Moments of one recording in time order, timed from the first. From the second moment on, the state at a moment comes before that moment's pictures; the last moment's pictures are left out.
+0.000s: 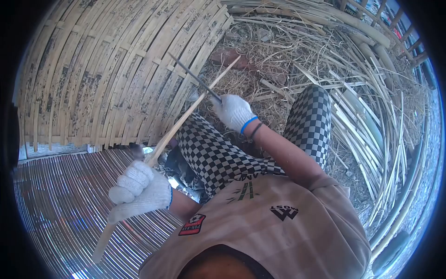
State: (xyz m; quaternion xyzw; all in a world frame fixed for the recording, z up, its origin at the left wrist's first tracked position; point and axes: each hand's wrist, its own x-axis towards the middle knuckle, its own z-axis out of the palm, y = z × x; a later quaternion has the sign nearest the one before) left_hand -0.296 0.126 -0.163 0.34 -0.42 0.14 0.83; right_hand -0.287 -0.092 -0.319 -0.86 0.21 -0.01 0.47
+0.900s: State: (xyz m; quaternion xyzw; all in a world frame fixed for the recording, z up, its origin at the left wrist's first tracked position) left_hand -0.260 0.115 -0.131 0.44 -0.42 0.16 0.78; right_hand -0.206 -0.181 -0.404 -0.88 0.23 0.02 0.41
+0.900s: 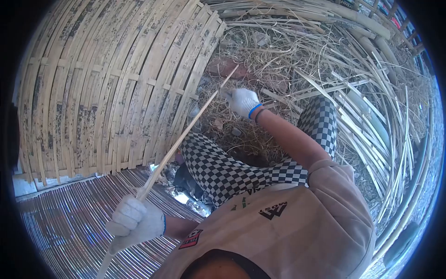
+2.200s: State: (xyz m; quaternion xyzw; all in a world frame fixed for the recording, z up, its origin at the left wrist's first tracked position) left_hand -0.248 0.093 -0.106 0.40 -0.45 0.05 0.79; right_hand -0.152 -0.252 -0.578 -0.95 0.10 0.13 0.27
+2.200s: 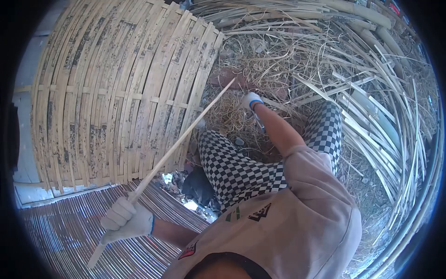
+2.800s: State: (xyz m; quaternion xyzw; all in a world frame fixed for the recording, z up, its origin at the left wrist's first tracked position) left_hand -0.254 0.120 -0.132 0.41 -0.46 0.08 0.78; right_hand -0.225 -0.235 -0.557 -0.79 0.32 -0.08 0.52
